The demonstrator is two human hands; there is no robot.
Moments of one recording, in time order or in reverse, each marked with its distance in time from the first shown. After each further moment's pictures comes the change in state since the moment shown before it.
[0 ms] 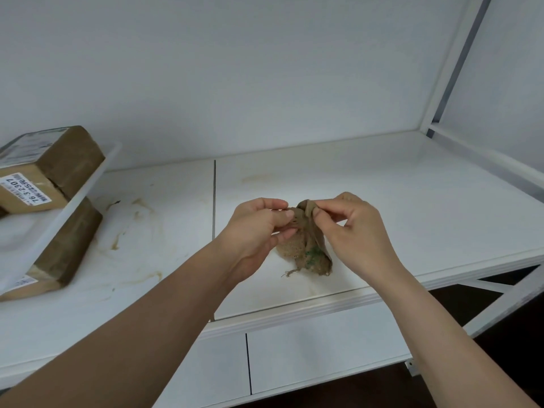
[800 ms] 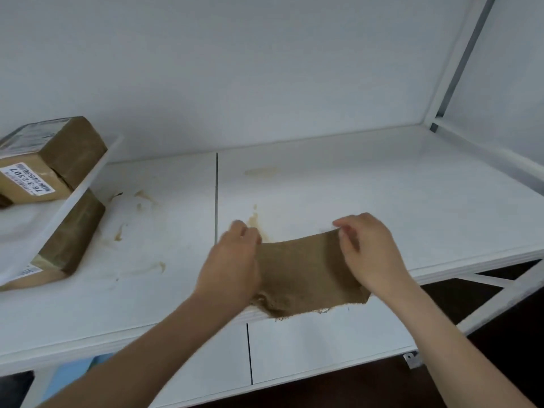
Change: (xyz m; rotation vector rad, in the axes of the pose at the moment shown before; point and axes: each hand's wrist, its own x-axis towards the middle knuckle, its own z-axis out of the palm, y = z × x) left_hand -0.019 -0.055 -0.052 1.437 0.211 0.534; right_hand -0.011 0.074 -0.006 -0.510 -0.032 -0.066
